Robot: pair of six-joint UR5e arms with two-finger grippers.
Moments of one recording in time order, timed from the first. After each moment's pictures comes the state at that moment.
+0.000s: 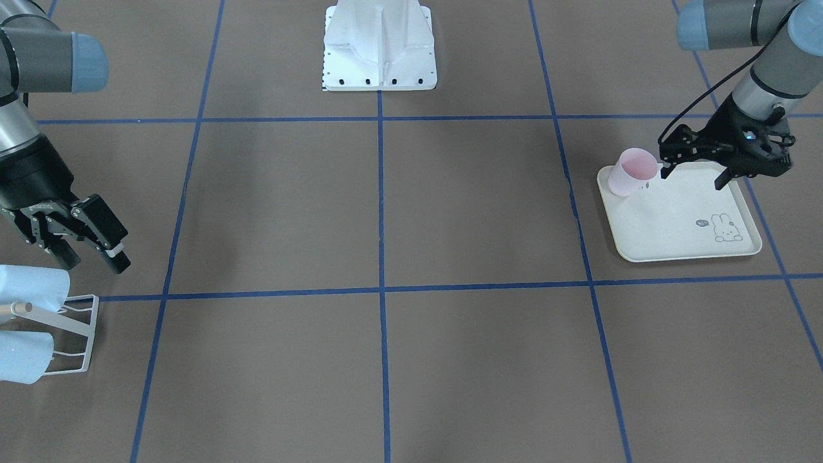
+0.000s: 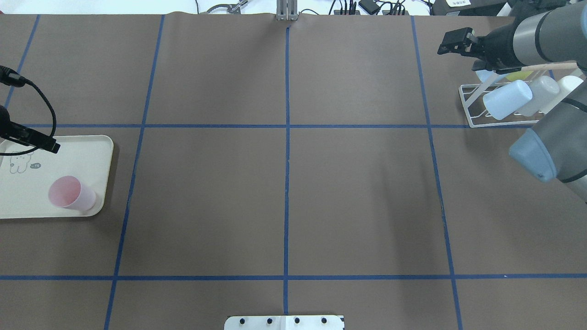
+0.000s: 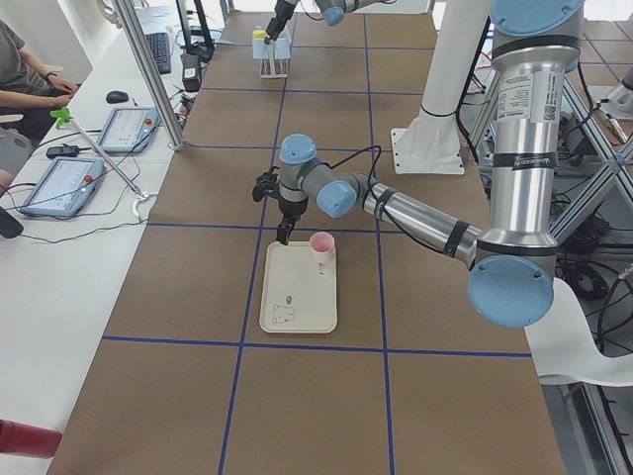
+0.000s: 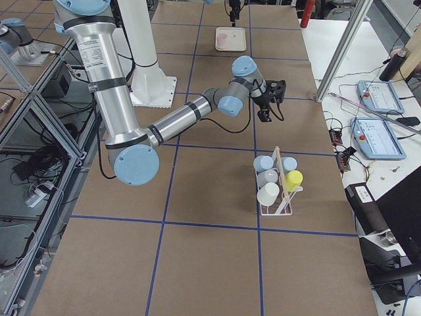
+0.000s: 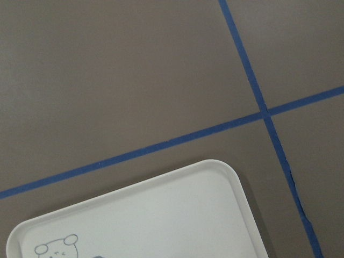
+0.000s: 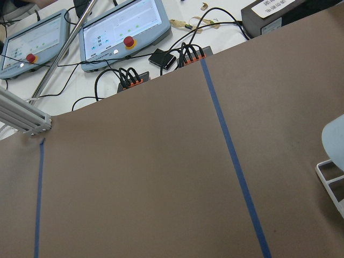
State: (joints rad) left arm -1.03 -1.55 -1.95 -1.81 -2.19 -0.48; right arm 1.01 -1.30 1.83 -1.06 1.92 1.29
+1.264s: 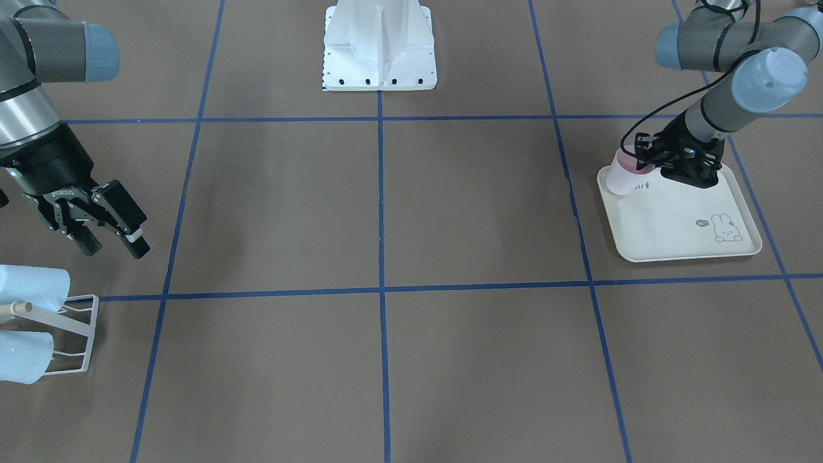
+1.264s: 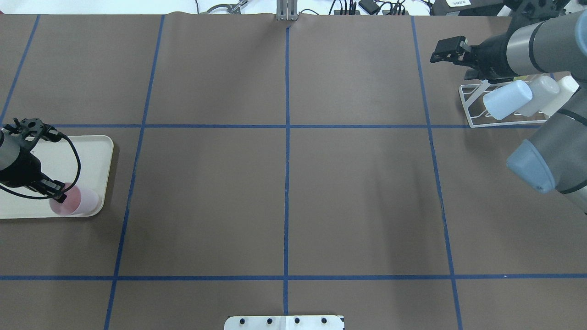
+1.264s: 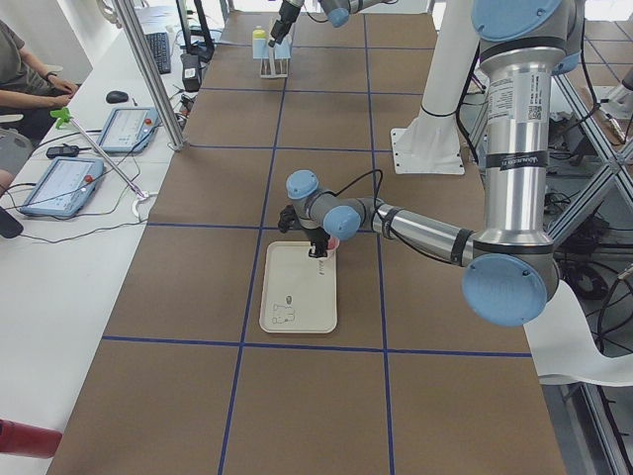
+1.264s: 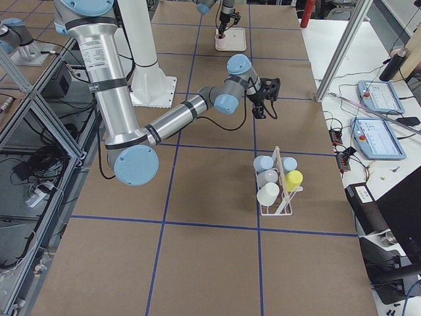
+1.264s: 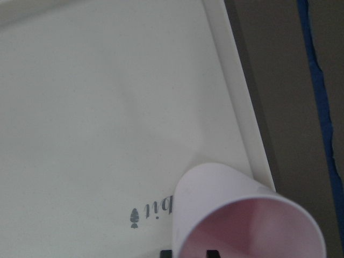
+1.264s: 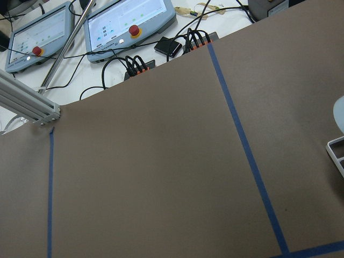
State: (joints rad) left arm -0.89 -1.53 -1.83 -1.81 -2.29 -0.48; right arm 0.98 -1.31 1.86 -1.06 1.92 1.33
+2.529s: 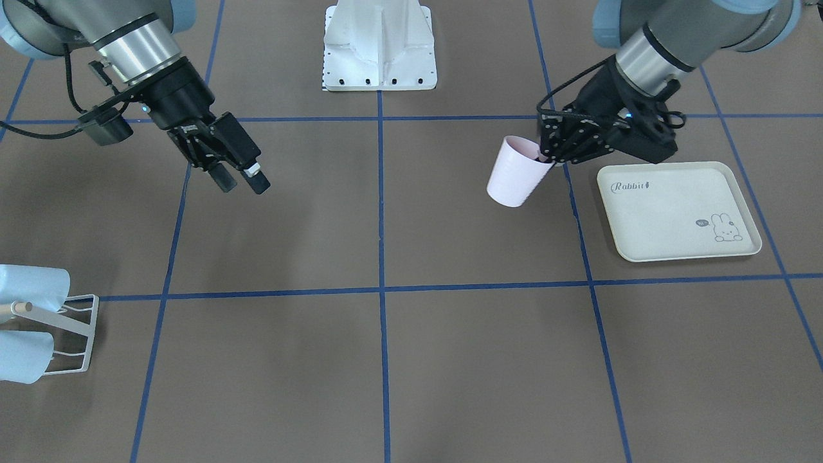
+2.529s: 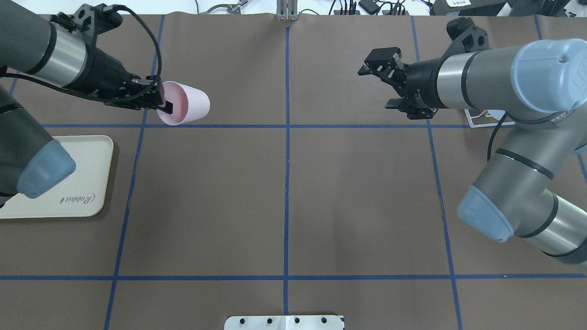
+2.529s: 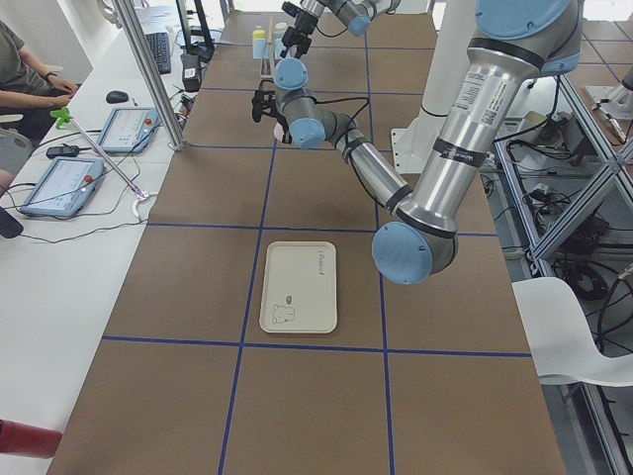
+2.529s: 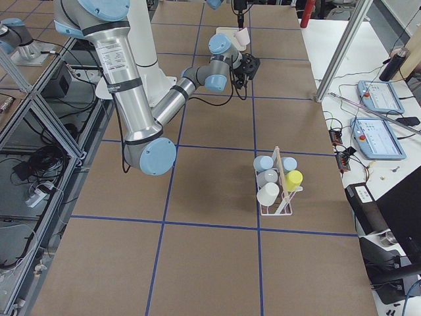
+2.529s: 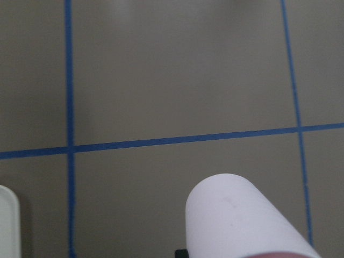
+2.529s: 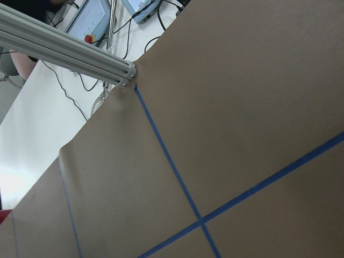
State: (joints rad) left arm -0.91 -1.99 -1.89 -2.07 -2.29 -1.24; right arm 0.76 -1.19 1.99 -1.04 1.80 1.89
